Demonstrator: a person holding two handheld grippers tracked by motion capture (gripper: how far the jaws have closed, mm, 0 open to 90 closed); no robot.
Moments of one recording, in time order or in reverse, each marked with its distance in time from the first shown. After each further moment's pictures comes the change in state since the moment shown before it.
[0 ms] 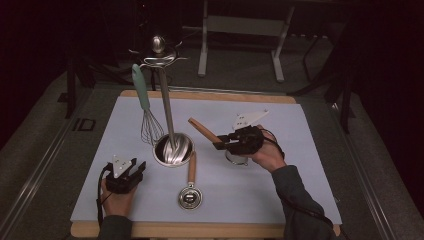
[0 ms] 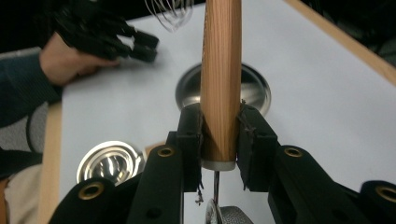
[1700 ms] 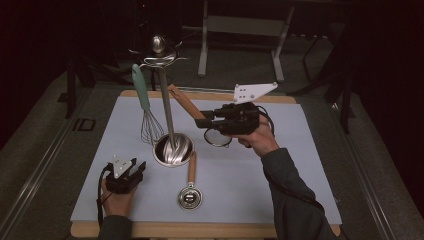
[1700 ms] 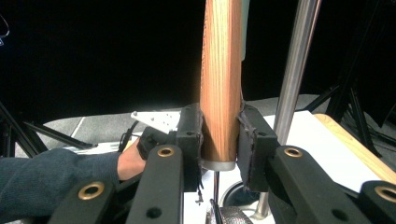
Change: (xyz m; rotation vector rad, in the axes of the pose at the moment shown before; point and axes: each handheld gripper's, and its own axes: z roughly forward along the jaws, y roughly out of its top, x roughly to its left) left arm 0.000 0.000 0.000 0.001 0.006 0.003; right arm 0.019 0.085 -0.031 -0.314 0.188 -0.079
